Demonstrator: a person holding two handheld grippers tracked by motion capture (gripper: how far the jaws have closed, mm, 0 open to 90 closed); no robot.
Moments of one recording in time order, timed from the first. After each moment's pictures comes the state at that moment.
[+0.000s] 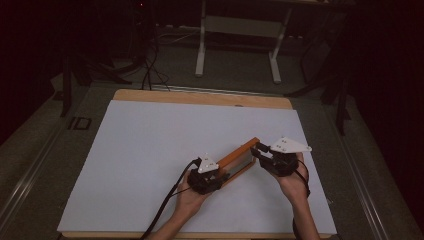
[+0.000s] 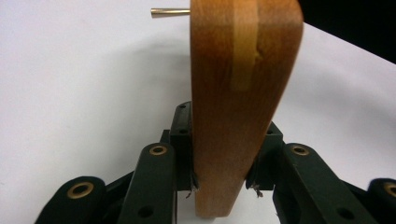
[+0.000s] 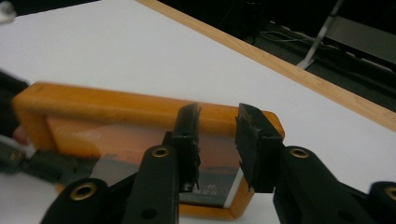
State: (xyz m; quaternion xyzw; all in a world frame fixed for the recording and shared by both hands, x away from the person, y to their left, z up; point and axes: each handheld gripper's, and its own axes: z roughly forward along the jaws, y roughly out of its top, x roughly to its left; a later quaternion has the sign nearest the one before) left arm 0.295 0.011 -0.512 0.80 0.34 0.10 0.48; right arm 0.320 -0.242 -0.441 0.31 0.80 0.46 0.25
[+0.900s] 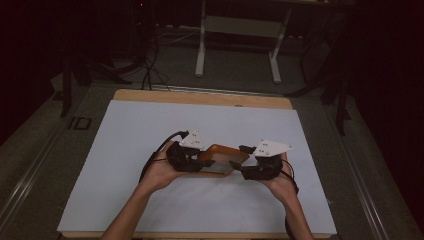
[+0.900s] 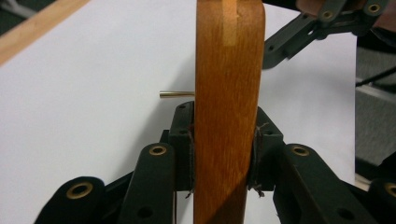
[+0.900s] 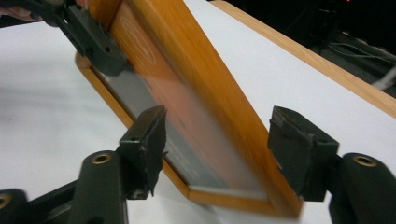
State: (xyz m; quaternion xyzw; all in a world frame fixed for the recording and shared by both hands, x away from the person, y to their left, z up) left arm 0.315 0.062 -0.422 0.88 0.18 0.10 0.43; right arm 0.316 -0.204 -0.442 0.21 0.84 0.48 0.17
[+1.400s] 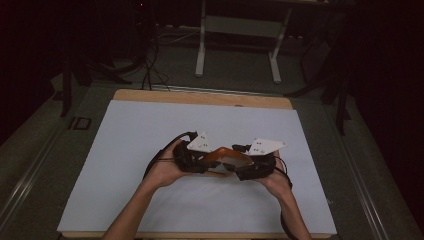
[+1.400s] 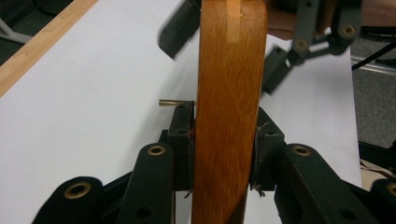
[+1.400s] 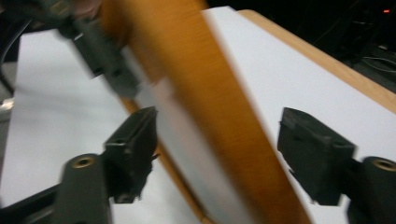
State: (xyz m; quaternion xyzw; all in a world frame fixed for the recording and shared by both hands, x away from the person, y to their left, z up) left arm 0.317 0.049 -0.416 0.89 0.14 0.11 0.42; right arm 0.327 -0.193 -0.450 0.16 0.84 0.50 0.13
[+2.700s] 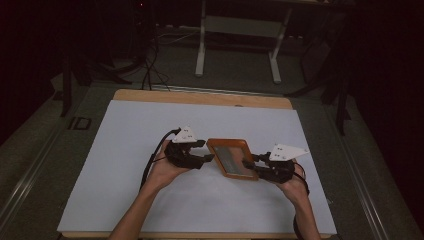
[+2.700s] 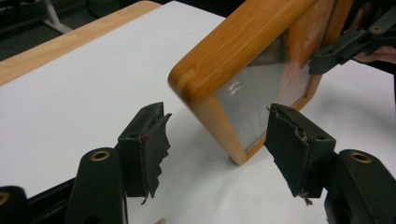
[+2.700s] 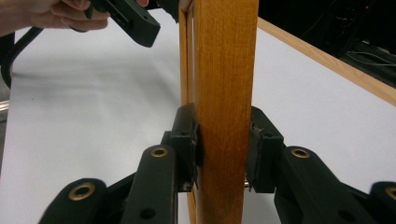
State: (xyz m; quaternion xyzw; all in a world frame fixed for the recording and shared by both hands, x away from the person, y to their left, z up) left arm 0.337 0.073 -0.451 0.83 0.26 0.11 0.49; right arm 0.319 -0.245 -0.458 0.19 0.83 0.51 0.14
